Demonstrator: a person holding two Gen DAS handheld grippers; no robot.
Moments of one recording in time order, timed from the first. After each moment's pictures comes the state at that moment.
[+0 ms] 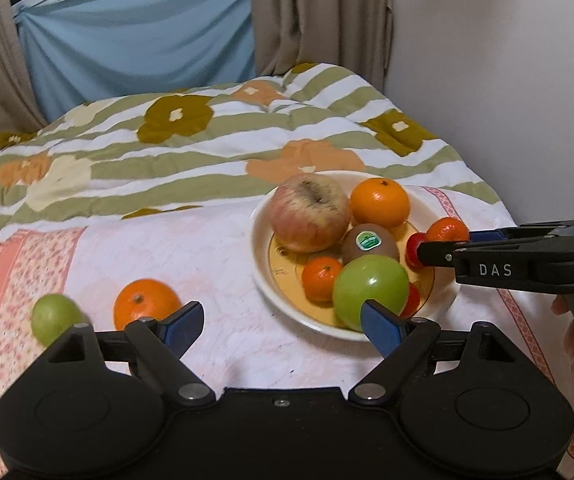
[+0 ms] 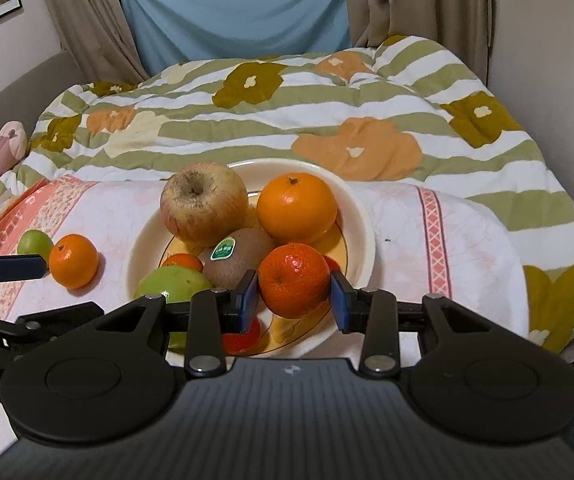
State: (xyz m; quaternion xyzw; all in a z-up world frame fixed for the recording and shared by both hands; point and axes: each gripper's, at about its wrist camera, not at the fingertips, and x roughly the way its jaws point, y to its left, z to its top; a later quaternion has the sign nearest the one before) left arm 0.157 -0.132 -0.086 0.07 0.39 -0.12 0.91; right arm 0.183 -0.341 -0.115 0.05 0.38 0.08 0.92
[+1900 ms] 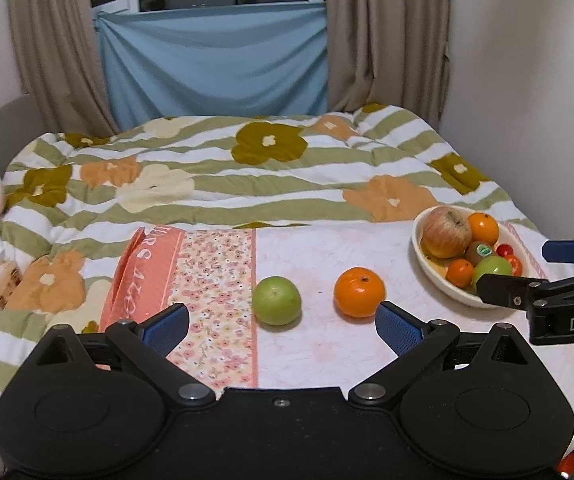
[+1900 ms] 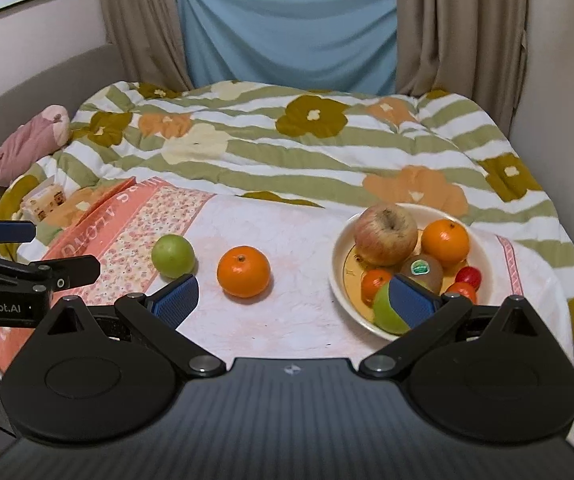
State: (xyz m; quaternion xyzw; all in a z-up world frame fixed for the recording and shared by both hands) left arm 0.107 0.056 -0.026 0.05 0.35 -0.08 0.93; right arm 0.104 -0.150 -0.030 0.00 0.34 0.08 0.94
